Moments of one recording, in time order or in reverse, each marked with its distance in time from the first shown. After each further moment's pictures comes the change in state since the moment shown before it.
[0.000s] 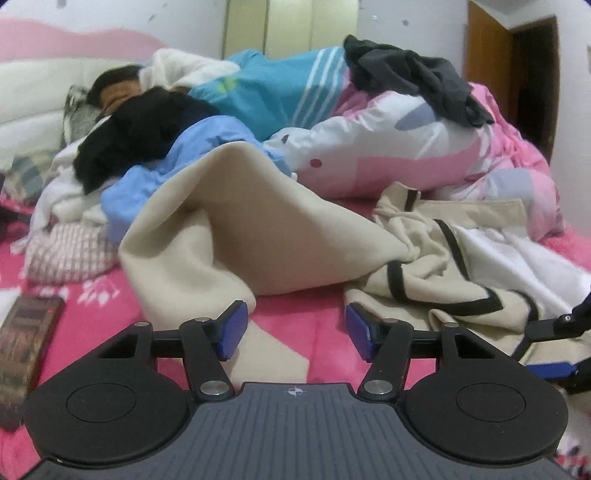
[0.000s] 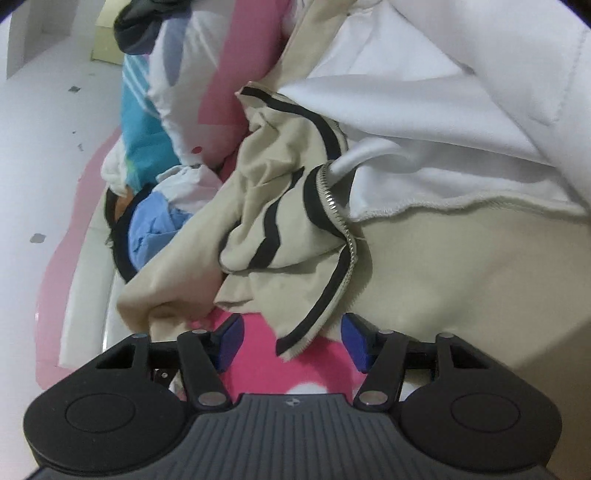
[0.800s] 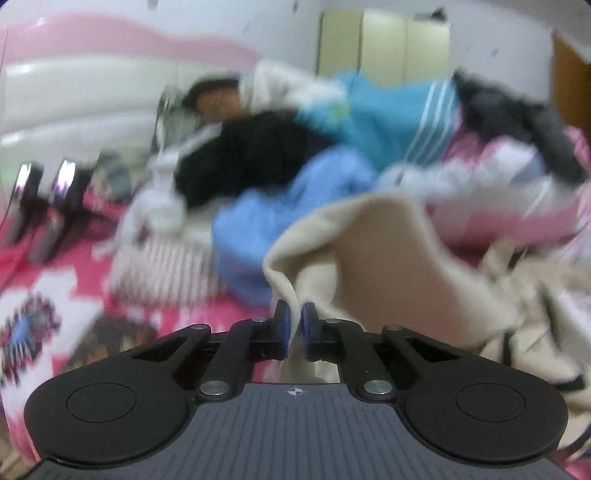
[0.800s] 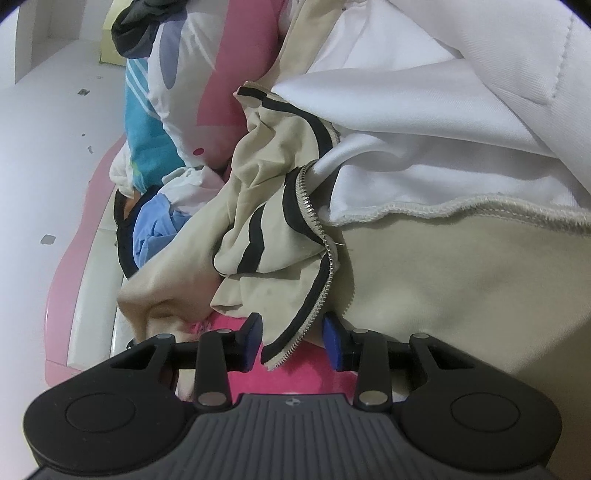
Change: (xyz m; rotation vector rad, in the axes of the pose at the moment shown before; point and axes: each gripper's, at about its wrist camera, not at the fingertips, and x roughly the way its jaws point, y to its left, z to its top) left arm -0.020 0.060 0.043 -0.187 -0.105 0.201; right arm 0.002 -0.023 0.002 0.002 0.012 0.071
